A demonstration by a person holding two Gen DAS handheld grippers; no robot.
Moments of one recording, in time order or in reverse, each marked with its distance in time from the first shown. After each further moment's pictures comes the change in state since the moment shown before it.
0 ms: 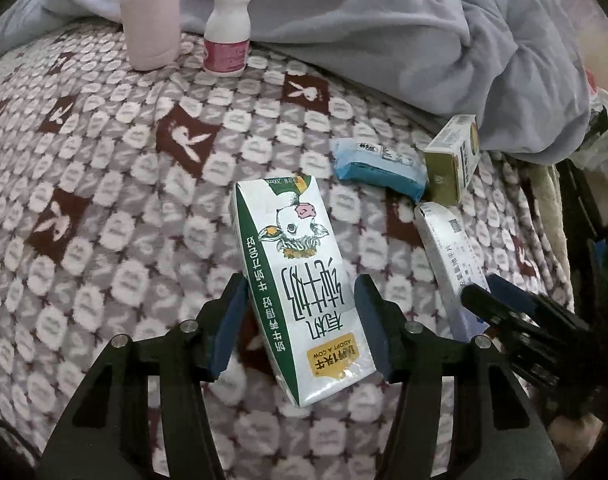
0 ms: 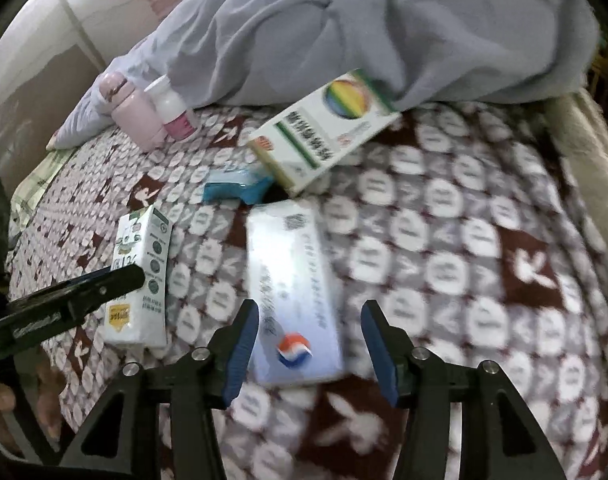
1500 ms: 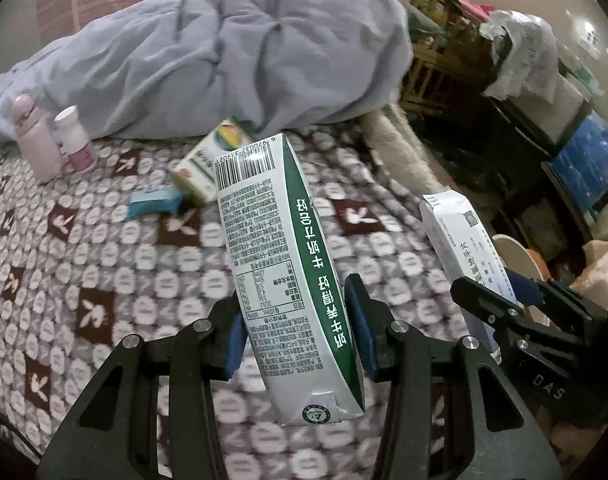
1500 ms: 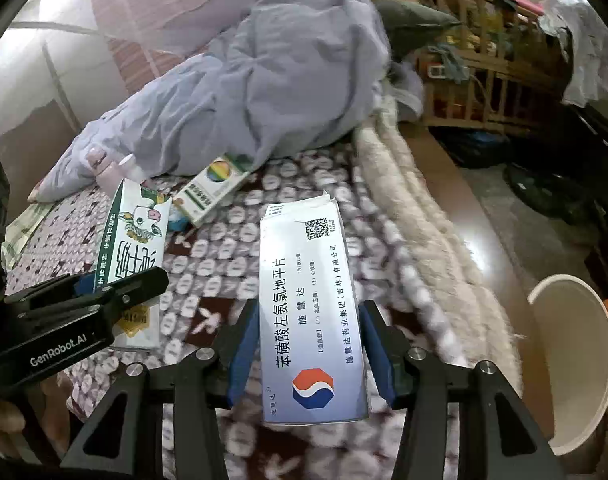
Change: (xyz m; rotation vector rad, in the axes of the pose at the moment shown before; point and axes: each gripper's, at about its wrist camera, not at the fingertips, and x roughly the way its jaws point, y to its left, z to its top) left arm -0.049 -0.202 -0.063 0.339 -0.148 -0.072; right arm -0.156 -0.099 -0.085 0.117 -0.235 -0.139
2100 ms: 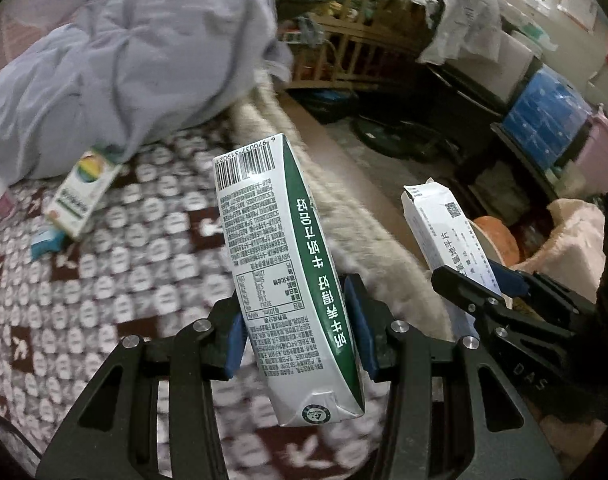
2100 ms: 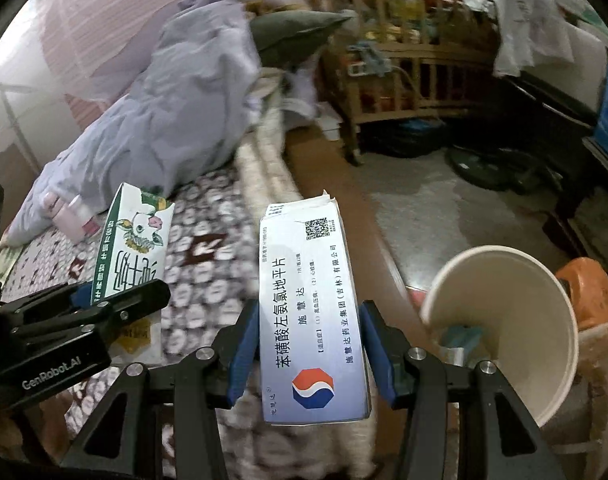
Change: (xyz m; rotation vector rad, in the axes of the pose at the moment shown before) left arm 0.026 -0.118 0.009 0.143 0.044 -0.141; right arm -0.044 -0.106 -0.016 0.145 -0.041 -0.123
